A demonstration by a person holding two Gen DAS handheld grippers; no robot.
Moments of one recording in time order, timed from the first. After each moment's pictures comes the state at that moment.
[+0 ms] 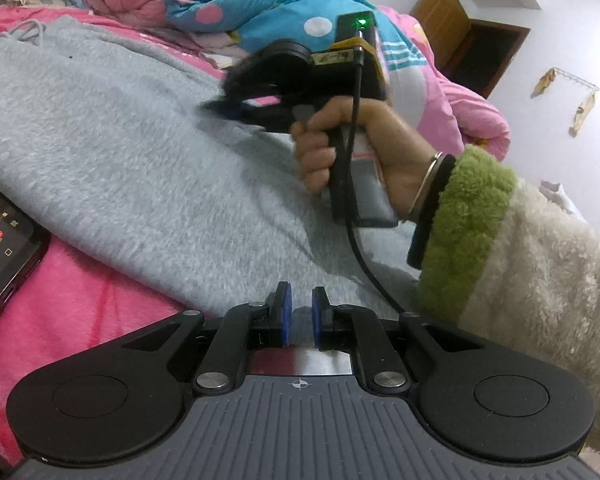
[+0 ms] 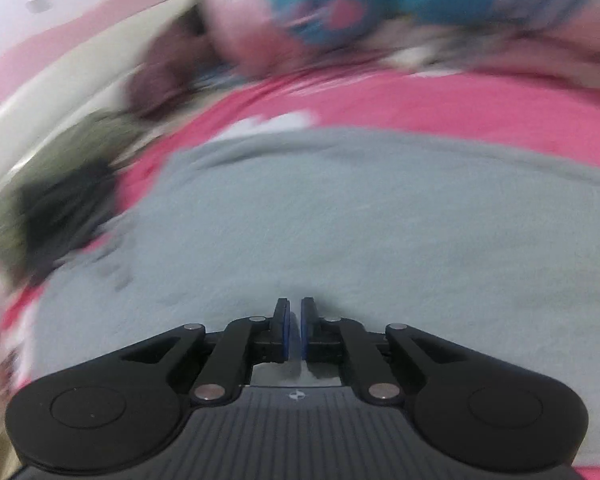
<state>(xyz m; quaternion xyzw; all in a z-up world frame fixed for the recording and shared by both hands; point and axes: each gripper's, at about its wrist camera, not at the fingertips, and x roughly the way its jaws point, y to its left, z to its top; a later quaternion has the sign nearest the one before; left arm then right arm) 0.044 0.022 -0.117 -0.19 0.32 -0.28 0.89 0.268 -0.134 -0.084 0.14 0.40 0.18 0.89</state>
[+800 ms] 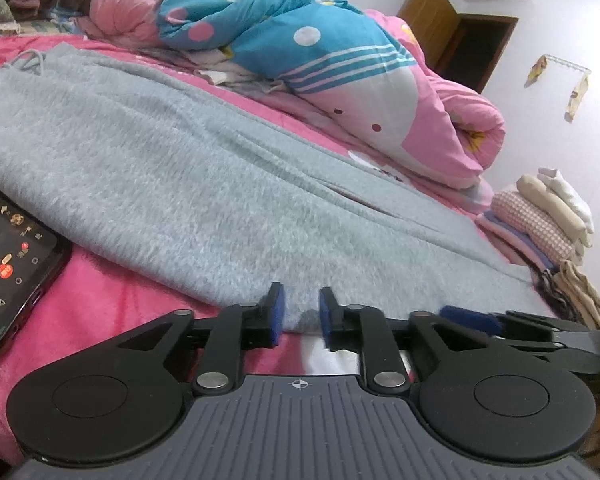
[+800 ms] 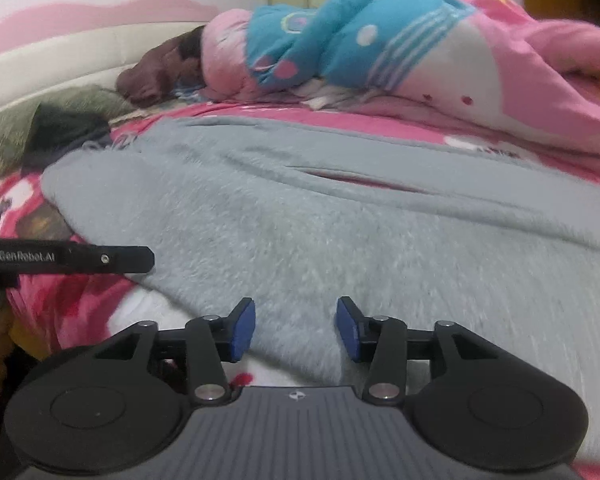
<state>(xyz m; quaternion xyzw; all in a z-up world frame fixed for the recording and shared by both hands) 0.029 0.027 -0.113 -0.15 0.29 -0.28 0.90 -0.047 -0.189 -0.083 0.01 0.30 0.07 0.95</state>
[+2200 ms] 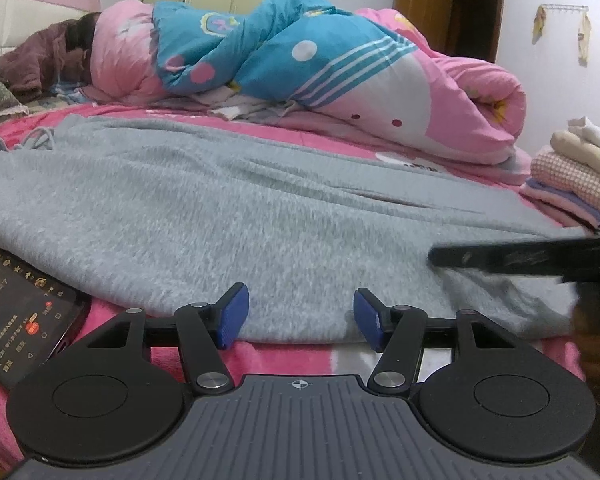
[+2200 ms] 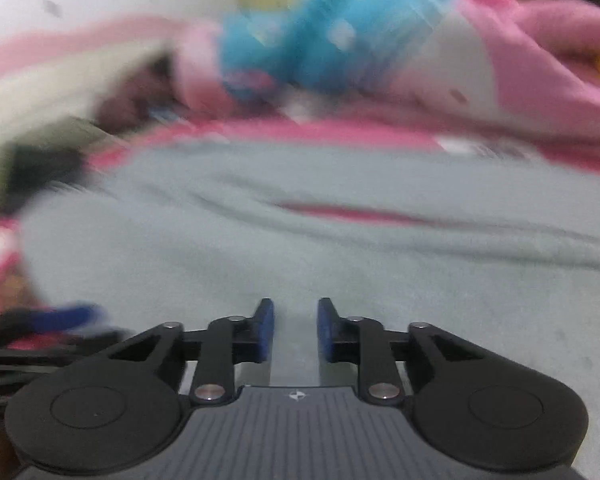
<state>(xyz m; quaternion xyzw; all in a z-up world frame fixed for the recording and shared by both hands) 0.022 0.005 -0.110 -0.04 0.25 -0.22 0.94 0.027 -0.221 -0.084 0.05 0.31 0.03 0.95</state>
